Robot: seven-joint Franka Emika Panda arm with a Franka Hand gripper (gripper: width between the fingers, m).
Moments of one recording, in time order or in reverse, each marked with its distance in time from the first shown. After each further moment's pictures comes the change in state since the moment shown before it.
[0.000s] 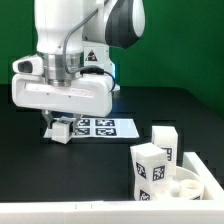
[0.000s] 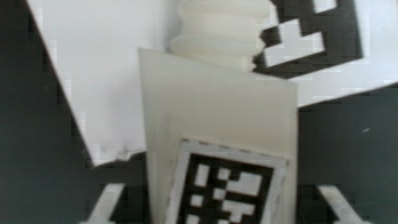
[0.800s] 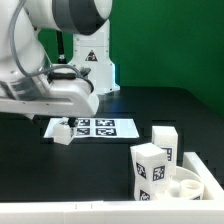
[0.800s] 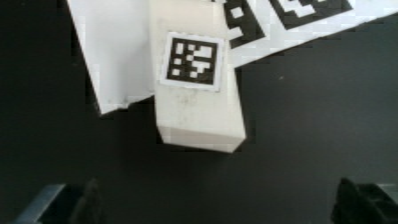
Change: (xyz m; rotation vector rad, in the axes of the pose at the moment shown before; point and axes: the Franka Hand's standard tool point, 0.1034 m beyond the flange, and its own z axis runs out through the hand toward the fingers) arm 0.042 0.001 -0.030 0.115 -0.590 0.048
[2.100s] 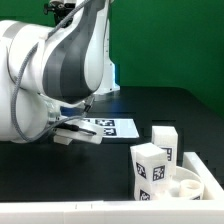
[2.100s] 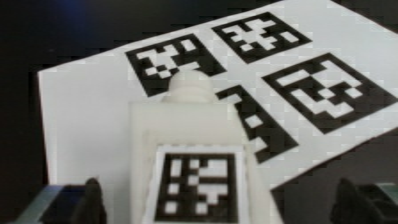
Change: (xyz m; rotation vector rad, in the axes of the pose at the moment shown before) arm -0.015 0.004 0.058 -0.005 -0.410 0.128
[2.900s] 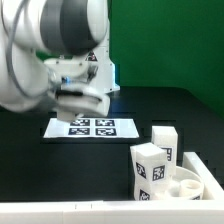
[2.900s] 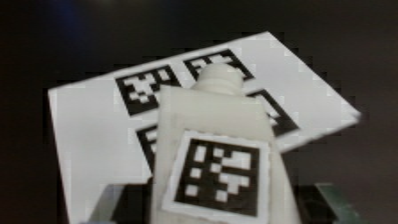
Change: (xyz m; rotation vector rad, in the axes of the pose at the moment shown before) arm -0.047 -0.027 -0.074 0.024 0.129 -0.086
